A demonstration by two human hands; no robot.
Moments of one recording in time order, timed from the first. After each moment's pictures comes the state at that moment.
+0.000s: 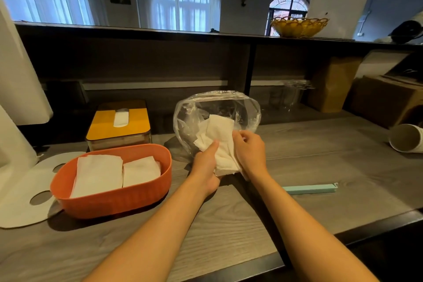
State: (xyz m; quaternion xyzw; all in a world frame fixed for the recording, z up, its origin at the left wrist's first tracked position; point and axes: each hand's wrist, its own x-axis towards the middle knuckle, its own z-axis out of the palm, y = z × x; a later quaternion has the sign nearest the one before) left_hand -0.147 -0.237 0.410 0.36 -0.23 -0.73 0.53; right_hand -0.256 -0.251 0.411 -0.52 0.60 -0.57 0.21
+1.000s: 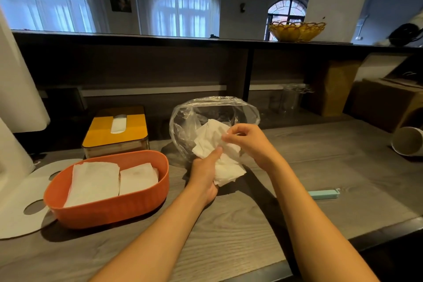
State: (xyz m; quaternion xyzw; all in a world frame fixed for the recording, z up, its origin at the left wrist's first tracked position) left_hand -0.151 -0.234 0.407 0.36 -0.27 -0.68 0.58; right_hand -0.279 -0.252 0.456 -0.63 0.51 -0.47 0.36
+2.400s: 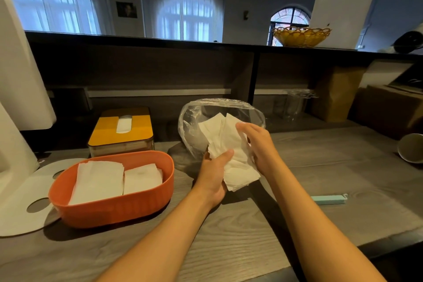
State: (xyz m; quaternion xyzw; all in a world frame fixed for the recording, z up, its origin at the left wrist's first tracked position) left_hand -0.150 -0.225 0.410 0.28 -0.33 -0.70 0.57; right_hand -0.263 -0.251 0.456 -0.47 0.51 -0.59 0.40
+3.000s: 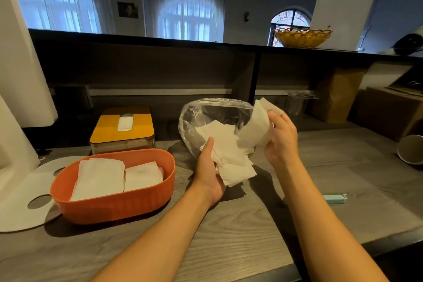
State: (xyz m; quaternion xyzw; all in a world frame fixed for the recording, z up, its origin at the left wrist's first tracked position) left_hand -0.142 -0.223 0.417 0.24 -0.25 -0.76 0.55; right_hand -0.284 -0.240 0.473 -0.35 0.39 -0.75 0.41
